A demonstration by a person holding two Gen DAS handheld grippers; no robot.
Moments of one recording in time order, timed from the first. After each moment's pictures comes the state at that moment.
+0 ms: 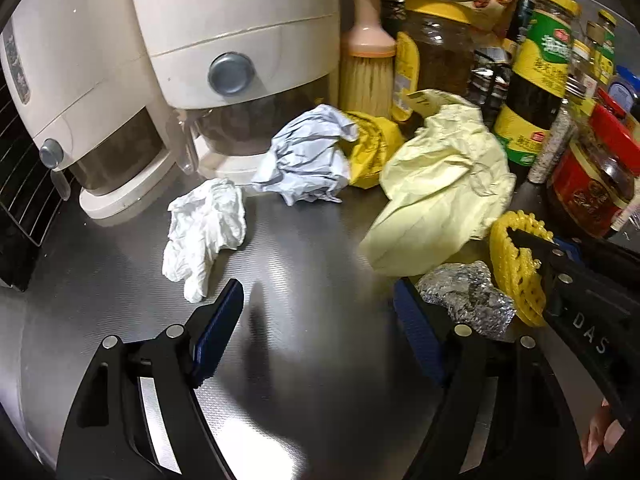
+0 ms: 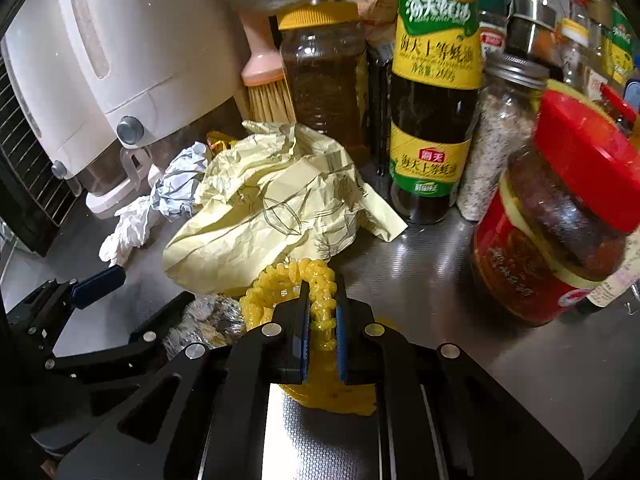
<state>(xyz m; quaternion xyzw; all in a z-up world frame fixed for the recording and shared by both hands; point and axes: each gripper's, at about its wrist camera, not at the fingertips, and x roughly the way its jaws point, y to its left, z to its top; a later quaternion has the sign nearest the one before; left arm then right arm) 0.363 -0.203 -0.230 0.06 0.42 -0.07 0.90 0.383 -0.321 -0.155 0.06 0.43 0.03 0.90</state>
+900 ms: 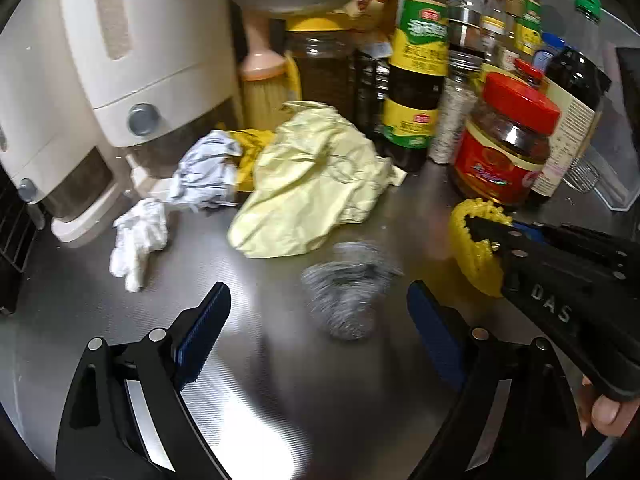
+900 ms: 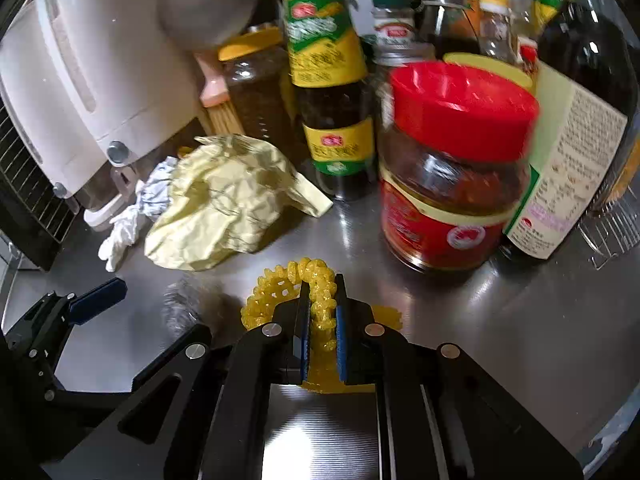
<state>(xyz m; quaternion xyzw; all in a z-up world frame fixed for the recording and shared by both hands) 0.320 -0.259 -0.213 0.08 0.41 -0.15 0.90 0.345 -0.371 -0.148 0.10 0.42 -0.01 0.90</state>
